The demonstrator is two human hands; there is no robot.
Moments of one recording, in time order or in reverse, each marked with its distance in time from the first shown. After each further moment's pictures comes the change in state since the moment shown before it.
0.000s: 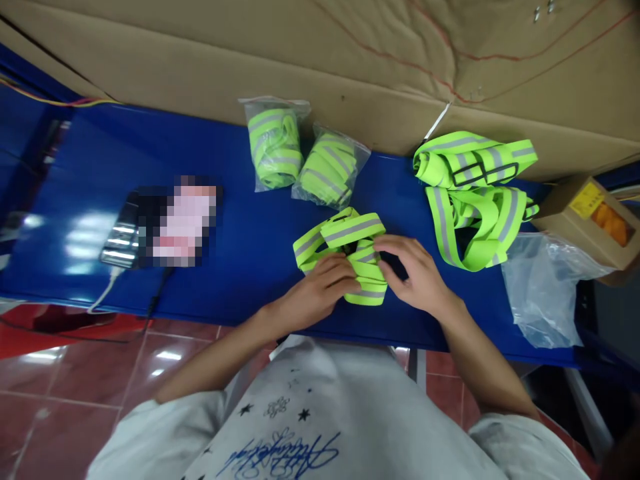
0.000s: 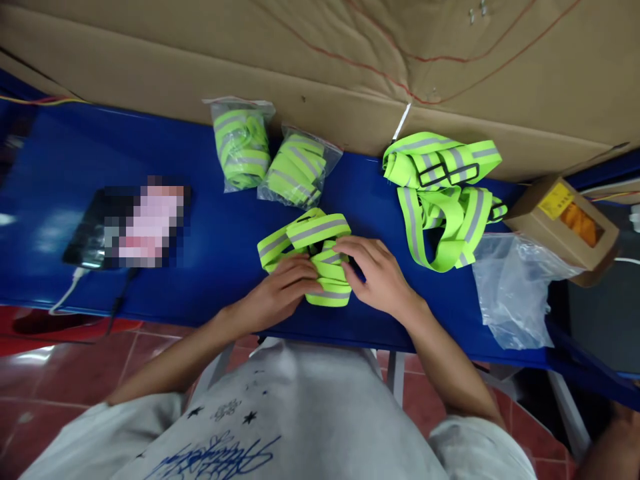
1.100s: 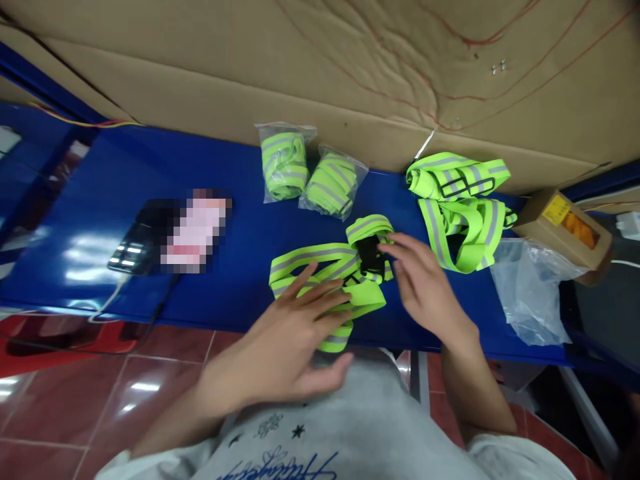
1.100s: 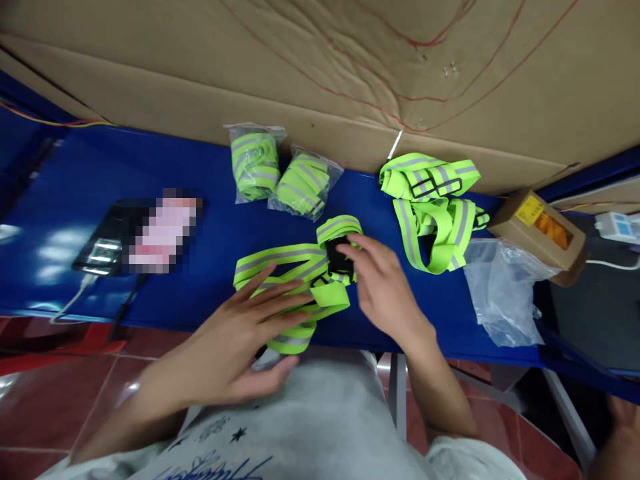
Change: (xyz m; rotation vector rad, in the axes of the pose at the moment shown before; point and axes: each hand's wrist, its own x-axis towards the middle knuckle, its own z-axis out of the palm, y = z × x) left_hand -0.003 0.068 -0.069 0.034 -0.285 -0.216; right_hand -0.005 -0.041 -0.019 -0.200 0.040 0.143
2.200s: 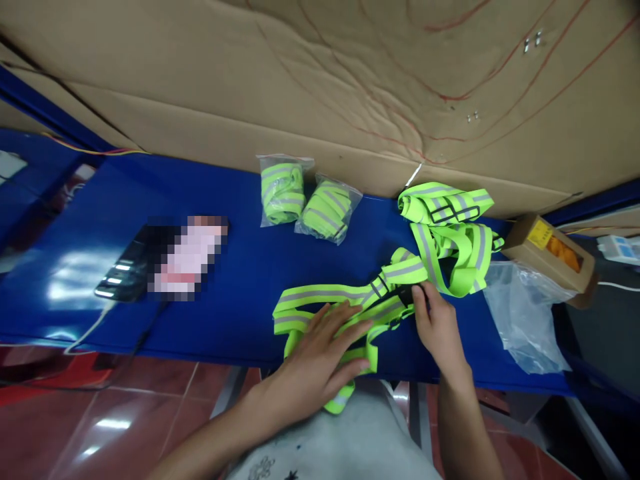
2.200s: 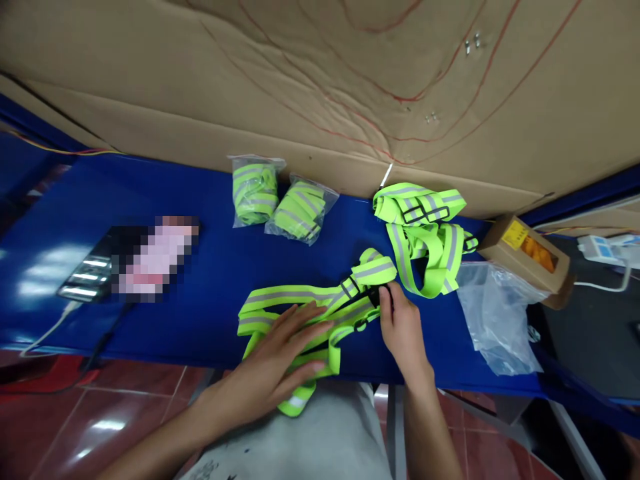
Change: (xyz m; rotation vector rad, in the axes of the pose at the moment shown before) left_hand 0.006 -0.004 0.062 -0.050 0.122 -0.135; right_hand -0.042 0.034 0.020 -0.199 0.187 0.410
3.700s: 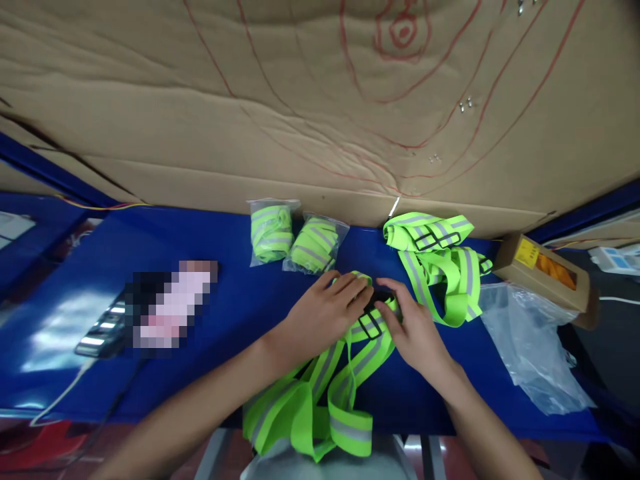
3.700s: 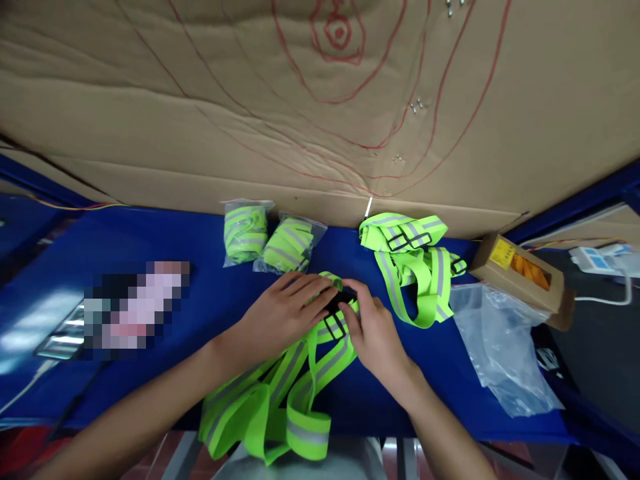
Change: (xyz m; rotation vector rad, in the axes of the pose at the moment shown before) left_hand 0.123 -0.036 -0.037 0.614 0.128 0.441; right_hand 0.053 -0.037 -0.005 0.294 -0.197 -0.104
